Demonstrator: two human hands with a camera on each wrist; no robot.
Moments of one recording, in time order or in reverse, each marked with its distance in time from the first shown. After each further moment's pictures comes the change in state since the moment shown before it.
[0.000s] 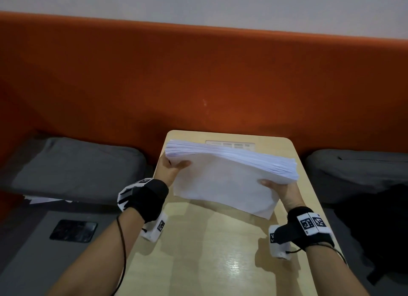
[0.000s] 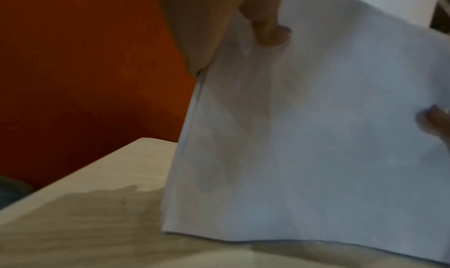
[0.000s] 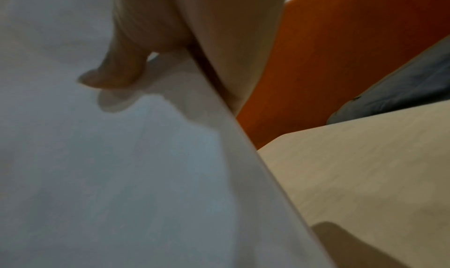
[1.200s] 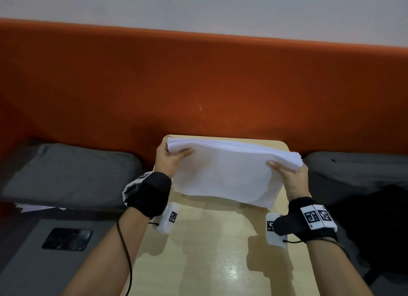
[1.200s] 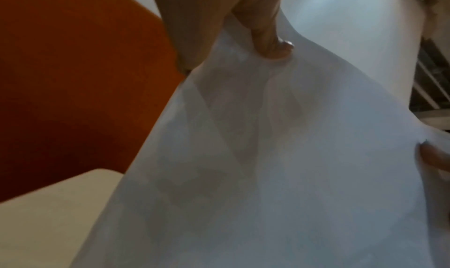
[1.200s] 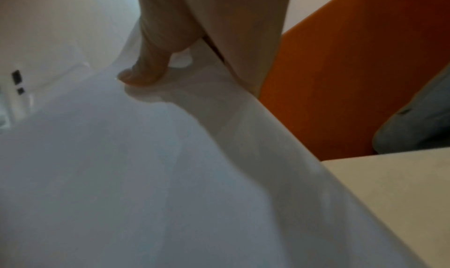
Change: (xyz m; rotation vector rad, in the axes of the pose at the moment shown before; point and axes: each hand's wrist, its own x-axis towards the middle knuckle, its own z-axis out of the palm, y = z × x) left_hand 0.009 0.043 0.013 -0.094 0.035 0.211; right_hand 0.013 -0.036 -0.003 0.038 0.195 -0.204
